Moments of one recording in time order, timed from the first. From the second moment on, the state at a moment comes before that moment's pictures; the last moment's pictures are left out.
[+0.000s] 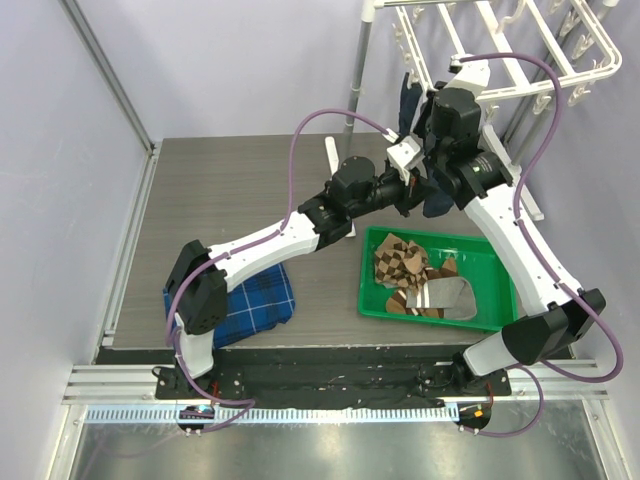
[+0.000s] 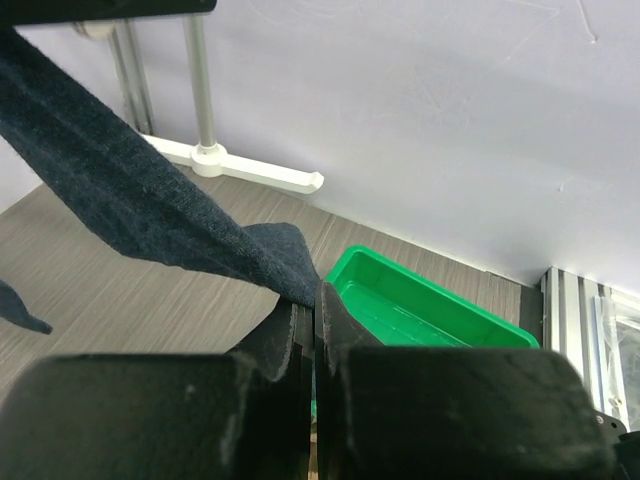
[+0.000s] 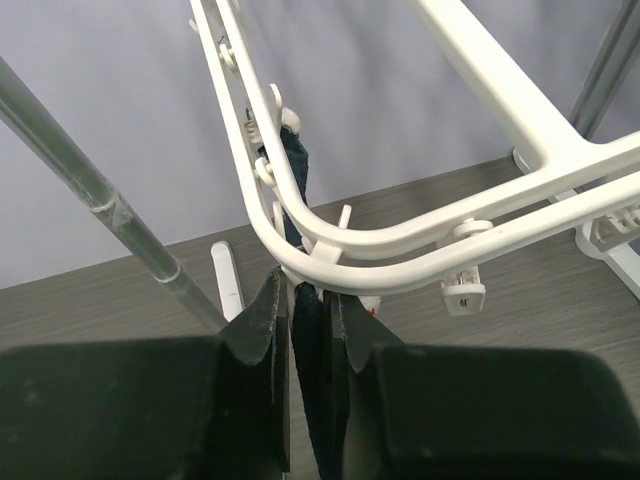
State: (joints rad) left arm -0.95 1.89 1.66 0.26 0.25 -0.13; right arm 0.41 1.47 1.69 -0.35 0.58 0.26
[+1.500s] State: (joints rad) left arm -0.95 1.89 1.65 0.23 0.26 0.07; right arm 0.40 1.49 2.02 -0.76 0.52 0.38
